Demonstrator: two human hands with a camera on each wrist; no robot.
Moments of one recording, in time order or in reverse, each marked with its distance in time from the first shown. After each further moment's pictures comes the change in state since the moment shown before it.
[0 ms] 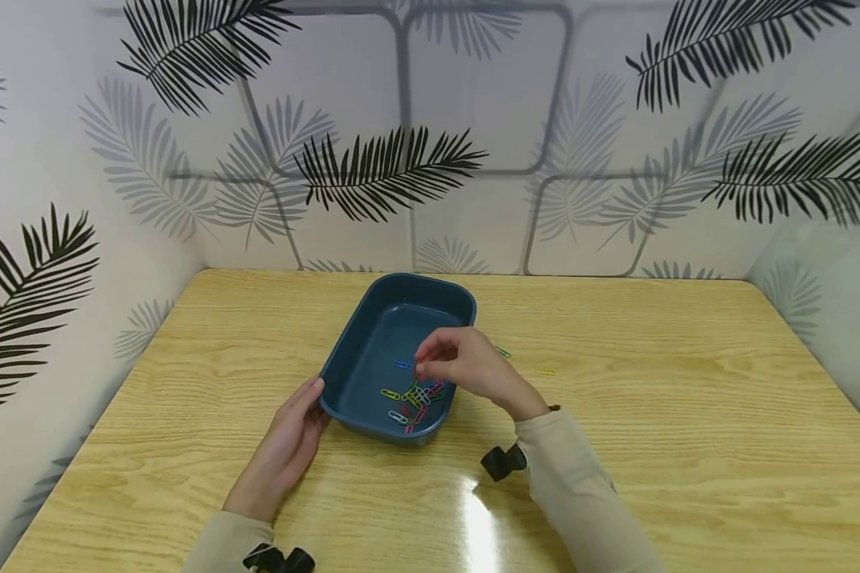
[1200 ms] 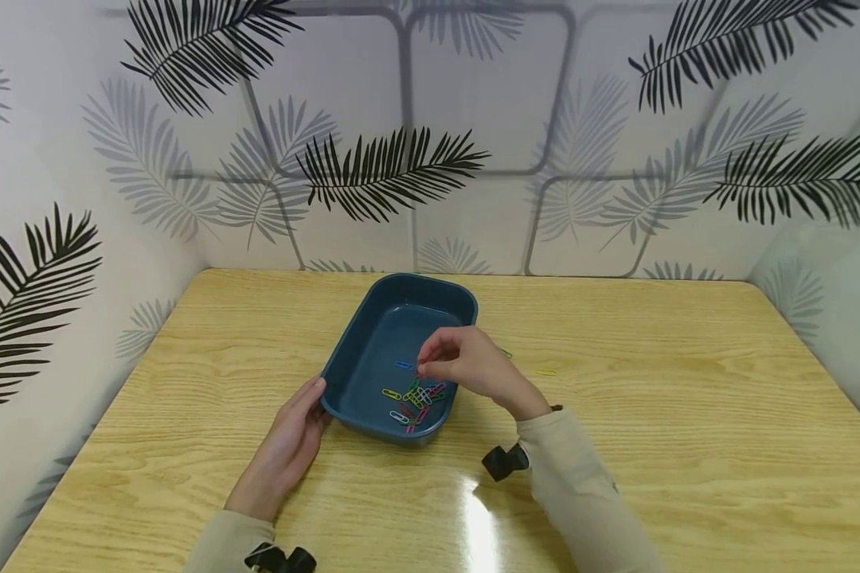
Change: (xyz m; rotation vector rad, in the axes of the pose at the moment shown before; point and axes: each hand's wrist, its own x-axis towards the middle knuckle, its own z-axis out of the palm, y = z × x) left_hand 0.001 0.001 -0.001 -0.007 -0.013 -0.009; right_hand 0.000 -0.003 -0.001 0.000 0.003 0.016
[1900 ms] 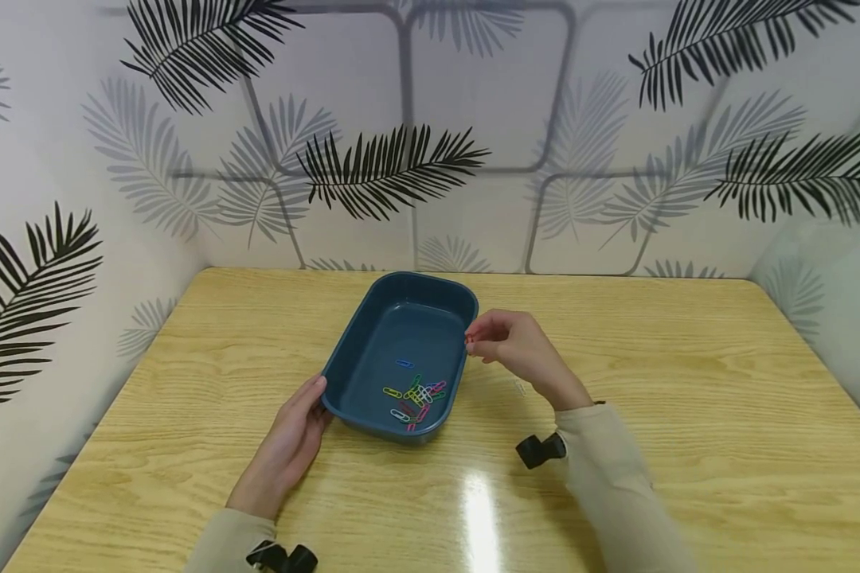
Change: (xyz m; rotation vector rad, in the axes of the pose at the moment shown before) left_hand -0.001 0.000 0.000 -0.013 0.003 -0.003; right_hand -0.014 0.014 -0.039 -0.053 0.225 0.054
